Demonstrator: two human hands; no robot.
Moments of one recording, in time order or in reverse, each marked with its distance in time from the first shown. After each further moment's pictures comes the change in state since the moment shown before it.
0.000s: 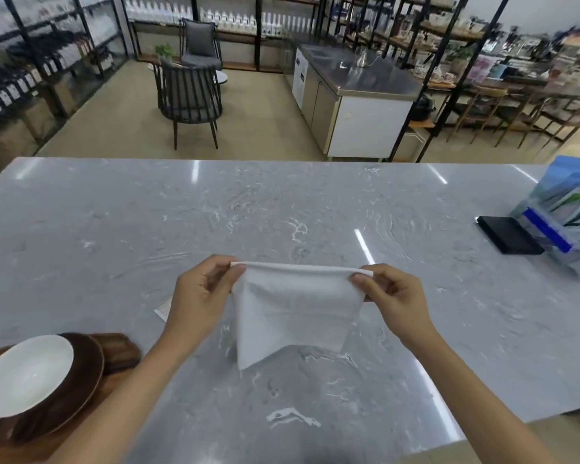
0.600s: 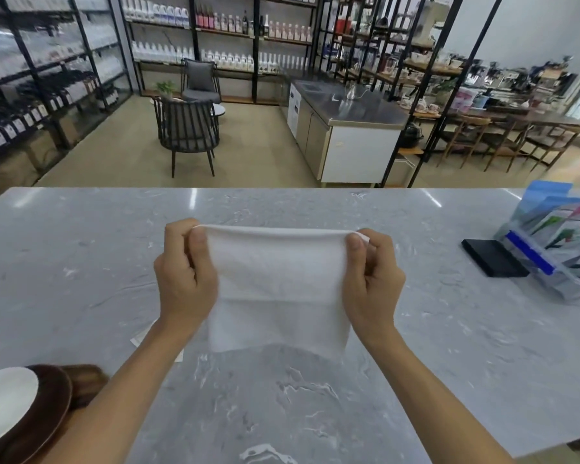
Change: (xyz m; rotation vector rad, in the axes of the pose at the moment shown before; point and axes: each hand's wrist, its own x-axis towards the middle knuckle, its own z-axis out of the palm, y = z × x) left_hand 0.044 0.071 0.037 0.250 0.395 0.465; right_hand 0.037 -0.054 0.022 -0.213 0.448 -0.466
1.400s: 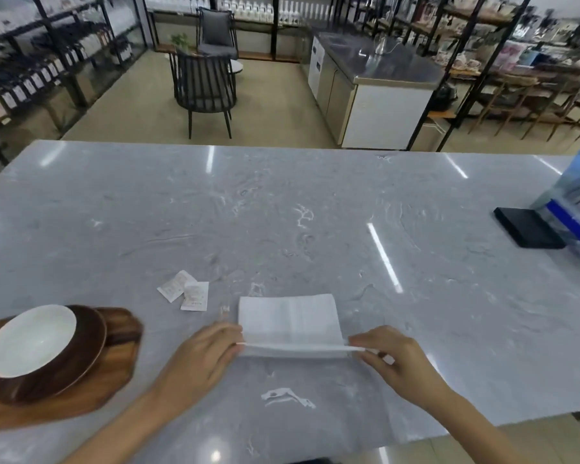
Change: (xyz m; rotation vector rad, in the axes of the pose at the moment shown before) left_hand -0.167 -0.061 -0.087 0.208 -0.865 0.035; right_hand -0.142 0.093 -0.099 -0.191 -0.925 0.131
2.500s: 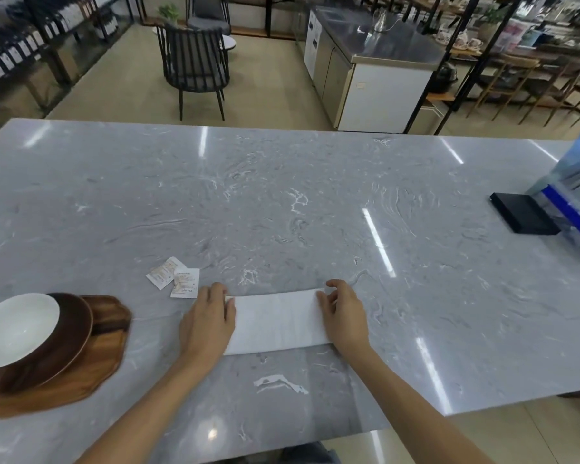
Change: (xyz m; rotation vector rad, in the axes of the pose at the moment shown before) left_hand 0.042 -0.013 0.055 0.258 0.086 -0.658; right_hand 0.077 0.008 0.088 -0.047 0.250 0.522
